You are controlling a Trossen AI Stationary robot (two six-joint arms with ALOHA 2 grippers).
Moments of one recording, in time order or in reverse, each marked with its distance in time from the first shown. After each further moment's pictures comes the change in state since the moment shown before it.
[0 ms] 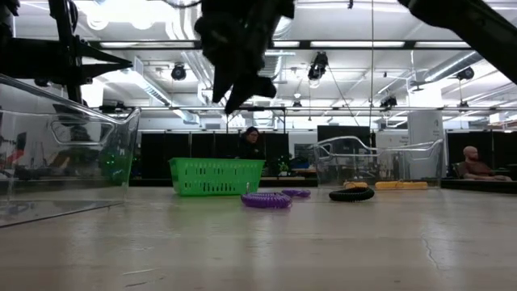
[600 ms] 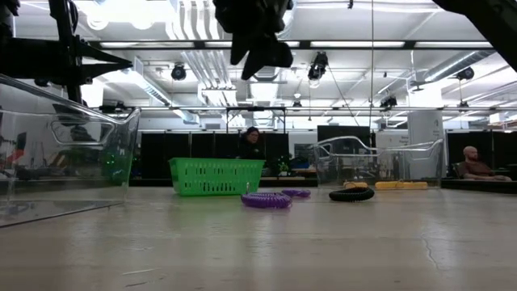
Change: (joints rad) left arm 0.000 0.000 0.000 0.000 0.000 -0.017; right arm 0.074 -0.109 -0.001 -0.129 0.008 0.028
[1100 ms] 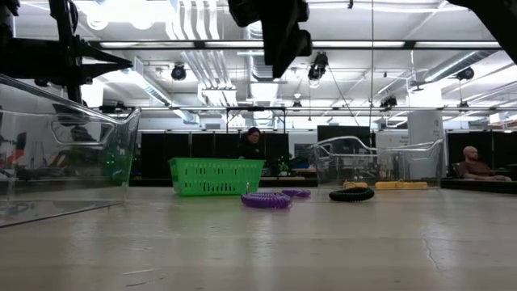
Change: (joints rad) left arm 0.000 0.000 0.000 0.000 0.000 -0.007; right arm 0.089 -0.006 -0.002 -0.190 0.087 -0.026
